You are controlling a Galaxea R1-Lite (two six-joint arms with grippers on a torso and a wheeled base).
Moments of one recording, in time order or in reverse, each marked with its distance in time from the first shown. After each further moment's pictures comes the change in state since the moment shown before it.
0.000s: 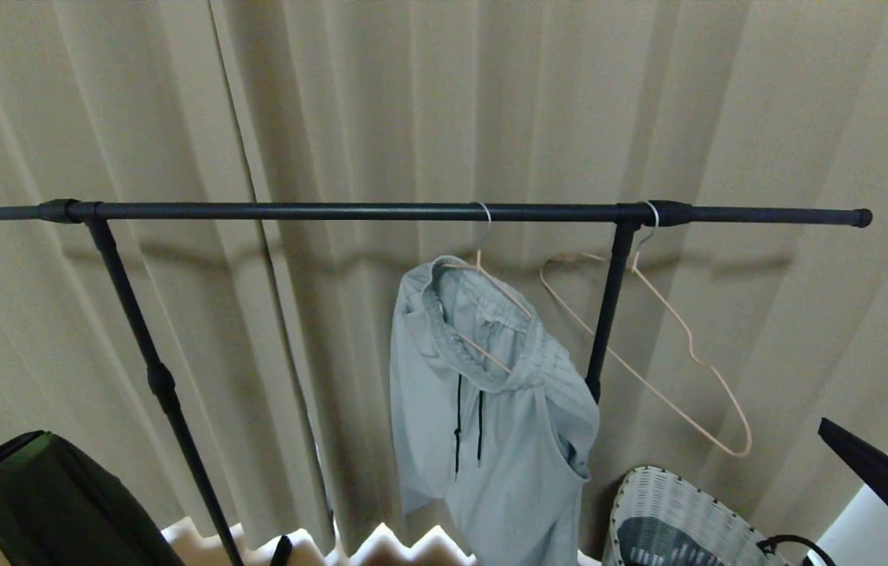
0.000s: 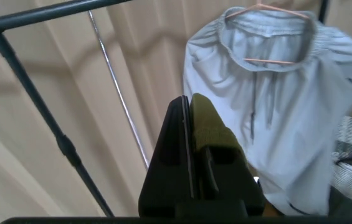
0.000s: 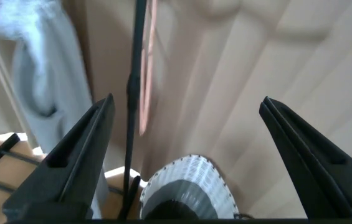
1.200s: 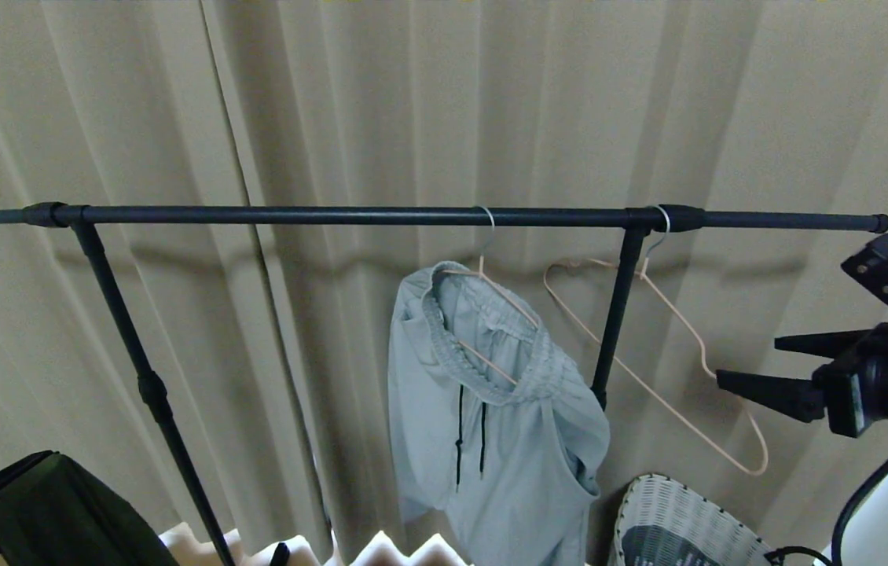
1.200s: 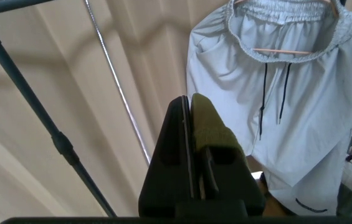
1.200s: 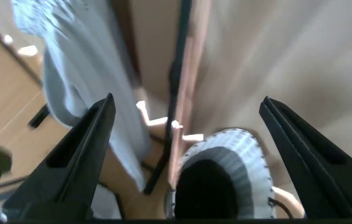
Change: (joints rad) left arm 0.004 -0.016 0.043 0.001 0.005 0.015; right arm 0.207 0.346 -0.613 0.655 -0.018 0.000
